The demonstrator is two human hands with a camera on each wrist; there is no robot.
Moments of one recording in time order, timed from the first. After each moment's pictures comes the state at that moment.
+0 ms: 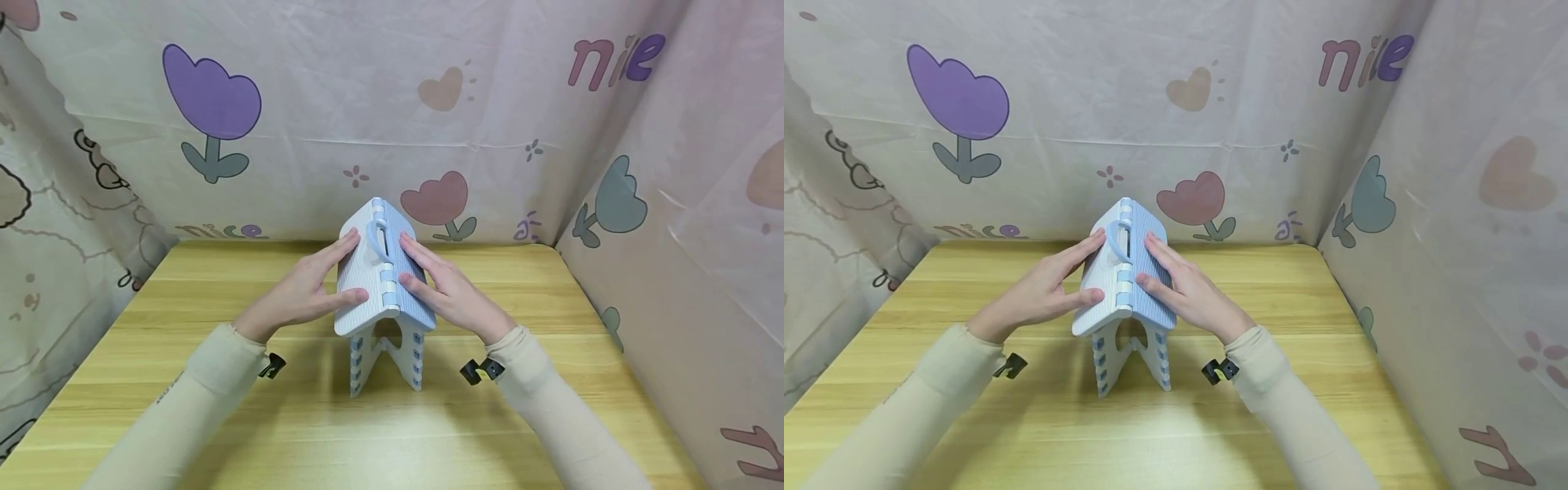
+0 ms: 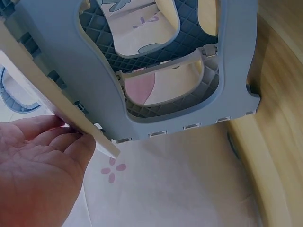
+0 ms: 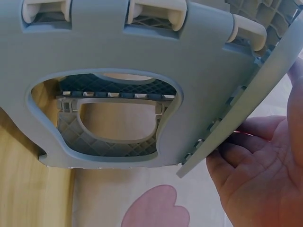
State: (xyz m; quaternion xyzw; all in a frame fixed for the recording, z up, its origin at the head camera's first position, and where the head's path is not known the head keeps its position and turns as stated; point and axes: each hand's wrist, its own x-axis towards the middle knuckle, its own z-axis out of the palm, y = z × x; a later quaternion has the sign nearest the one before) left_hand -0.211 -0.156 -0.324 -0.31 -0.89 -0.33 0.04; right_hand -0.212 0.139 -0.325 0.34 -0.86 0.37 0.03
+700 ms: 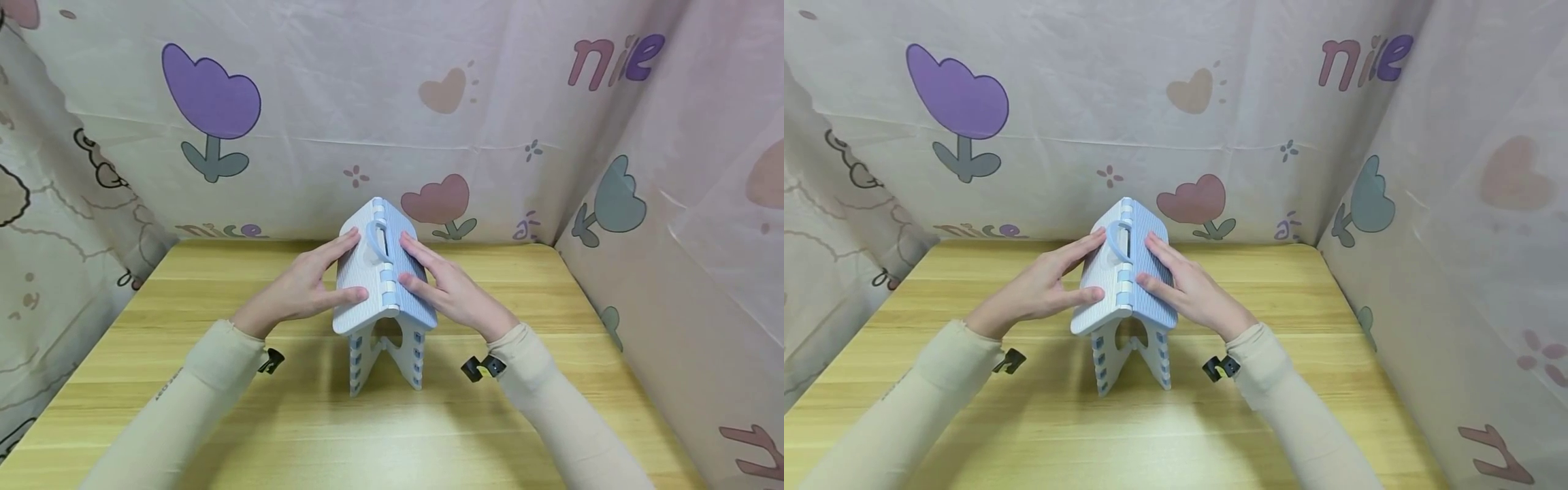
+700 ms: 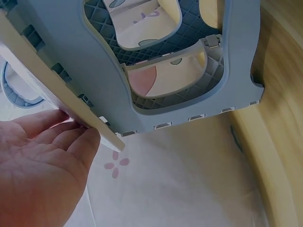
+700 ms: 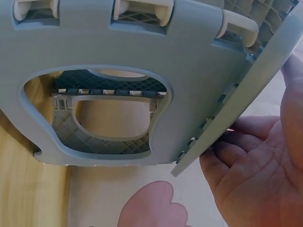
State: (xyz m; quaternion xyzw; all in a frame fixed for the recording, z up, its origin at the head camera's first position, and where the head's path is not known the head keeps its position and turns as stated) left_hand -0.213 -0.158 -0.321 -0.31 -0.90 -0.32 0.04; right_hand -0.212 0.139 -0.324 0.33 -0.87 0.36 0.01
